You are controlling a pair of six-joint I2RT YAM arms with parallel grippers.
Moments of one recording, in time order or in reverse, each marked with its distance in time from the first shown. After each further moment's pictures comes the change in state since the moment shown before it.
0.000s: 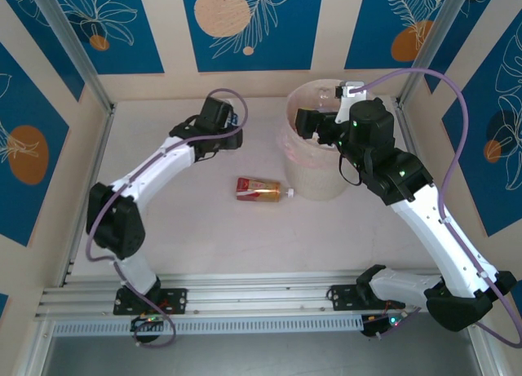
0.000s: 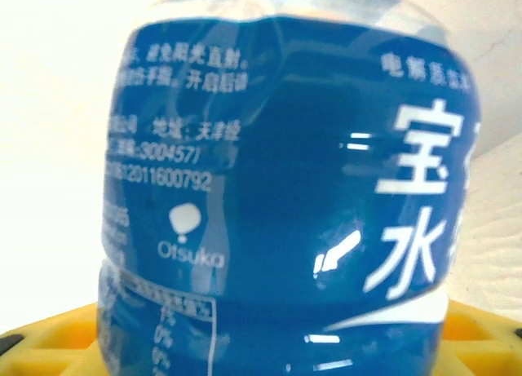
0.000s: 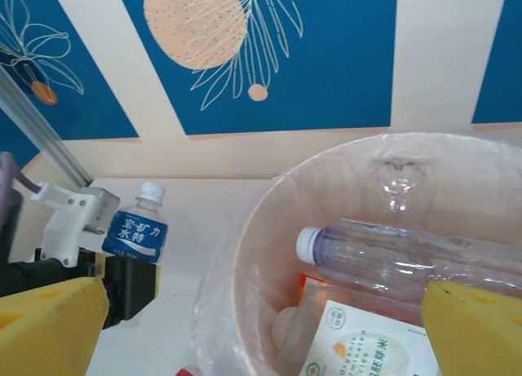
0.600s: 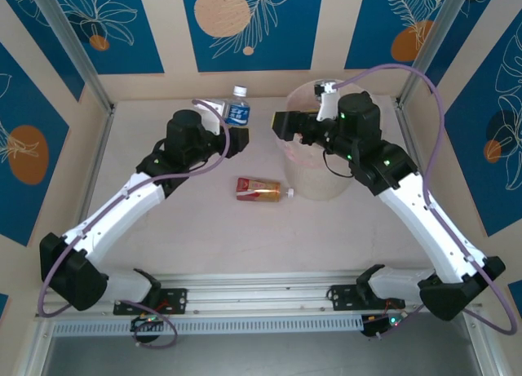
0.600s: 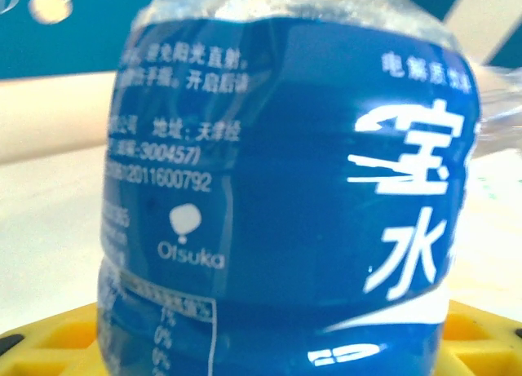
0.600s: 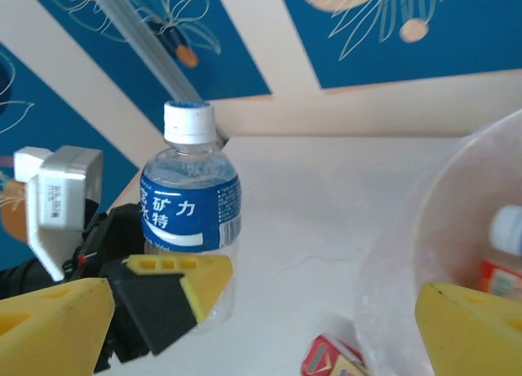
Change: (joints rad) left arm -0.058 -0.378 -0.303 0.435 0.343 0.142; right arm -0.008 0.095 0.008 0.088 -0.382 0.148
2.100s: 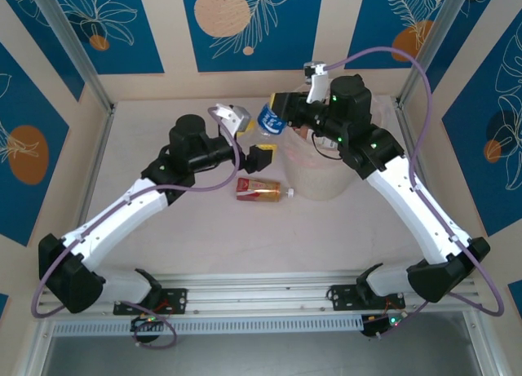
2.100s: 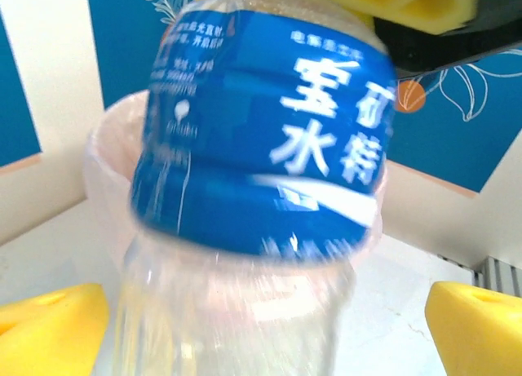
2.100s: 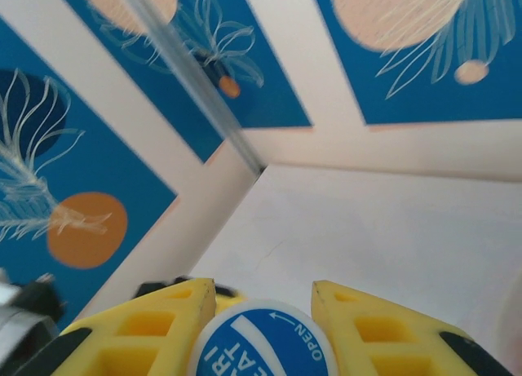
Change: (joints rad) left arm -0.086 -0.030 -0.013 0.140 0.229 0.145; right arm -0.020 0.103 0.108 0.119 -0.024 0.001
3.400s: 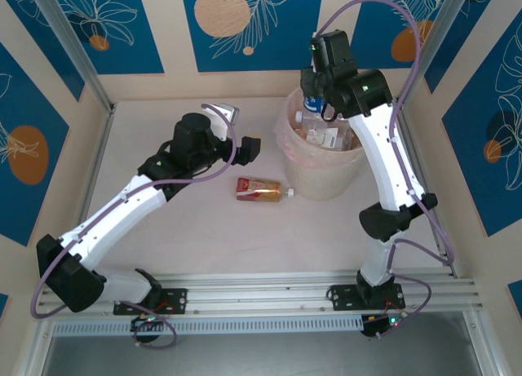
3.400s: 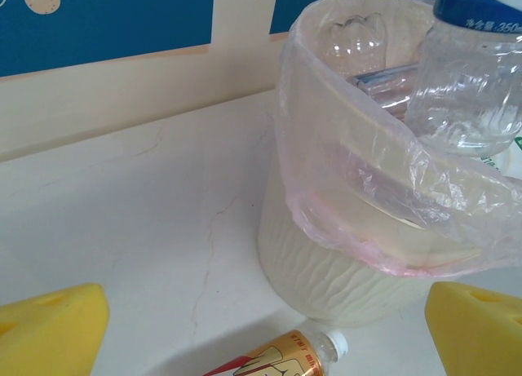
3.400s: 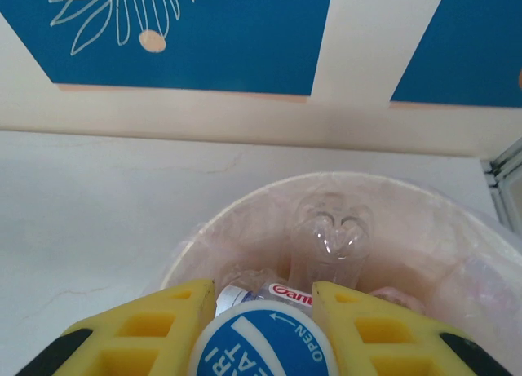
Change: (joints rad) left arm 0.018 0.026 0.071 -0.297 -0.369 -0.106; right arm -0.079 0.544 0.922 -0.860 0.508 -0.222
